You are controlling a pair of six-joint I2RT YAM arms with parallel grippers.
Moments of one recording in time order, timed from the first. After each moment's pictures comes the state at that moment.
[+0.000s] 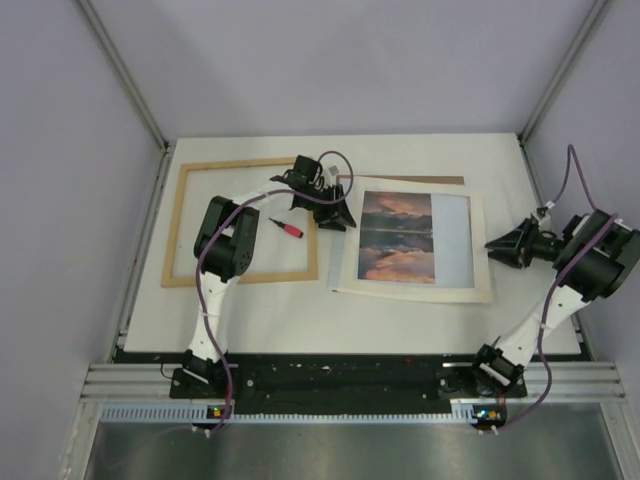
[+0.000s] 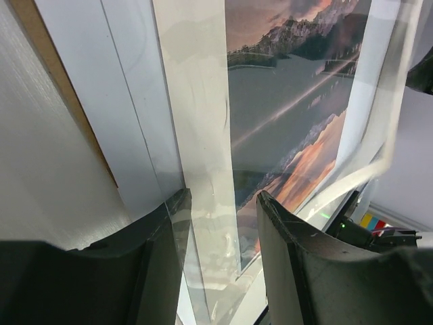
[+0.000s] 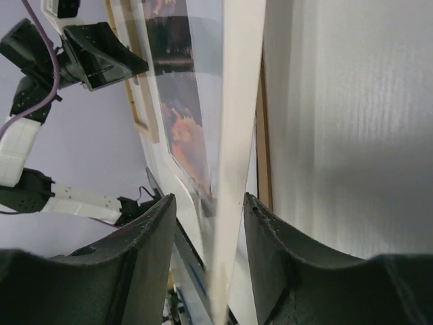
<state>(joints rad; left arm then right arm) -0.43 2.28 1.68 -0.36 0.69 -0.55 -0.68 2.11 1.30 -1.04 -1.13 -0.43</state>
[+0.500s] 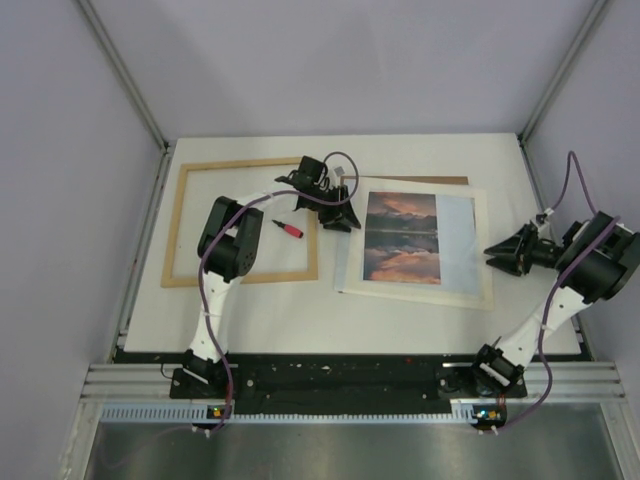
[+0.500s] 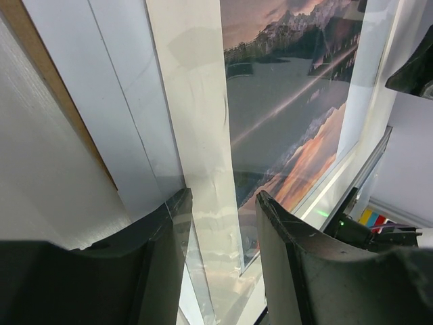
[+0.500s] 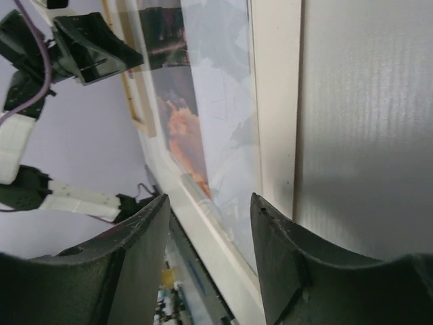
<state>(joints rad) -0.45 2.30 1.71 -0.35 0.70 -0.55 -0.73 2.12 1.26 -1.09 -1.16 -0.50</state>
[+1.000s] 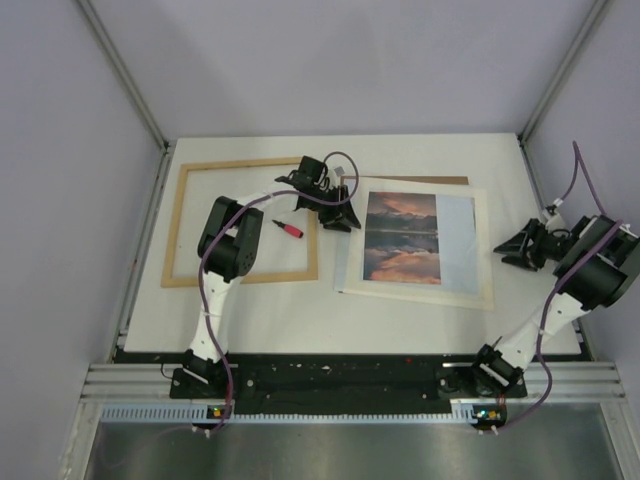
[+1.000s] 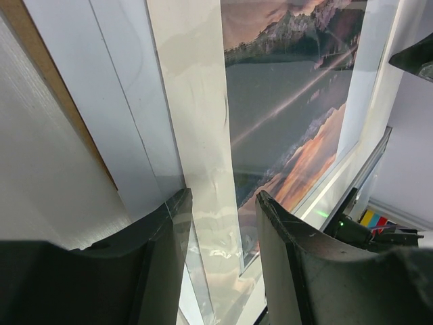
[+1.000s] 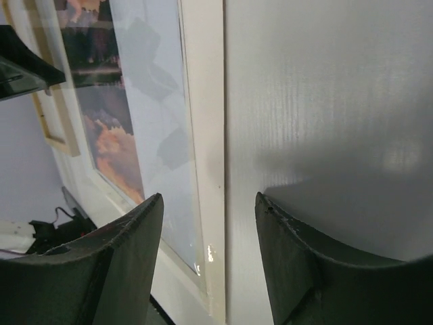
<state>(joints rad) -0.45 2.30 1.71 -0.35 0.70 -0.55 -0.74 2.00 1.25 -0.85 -0.93 -0.42</state>
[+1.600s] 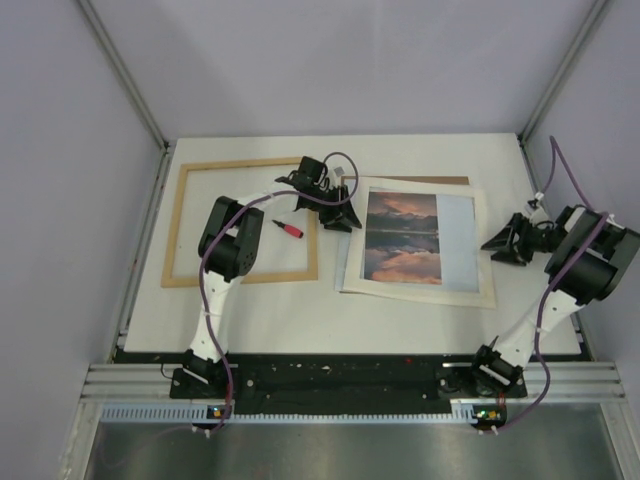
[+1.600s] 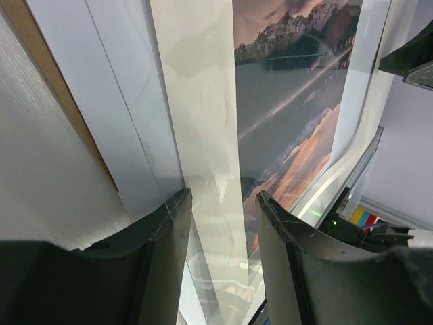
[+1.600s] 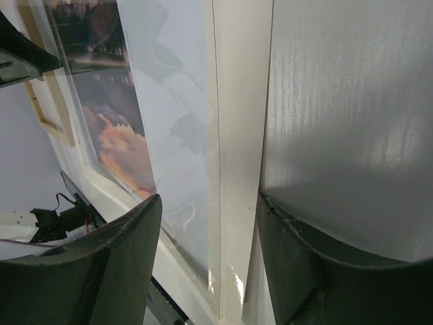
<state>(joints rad) -0.45 2.31 1.71 -0.34 0.72 -0.58 -0.62 2.02 1.28 -0.88 -0.88 -0.35</state>
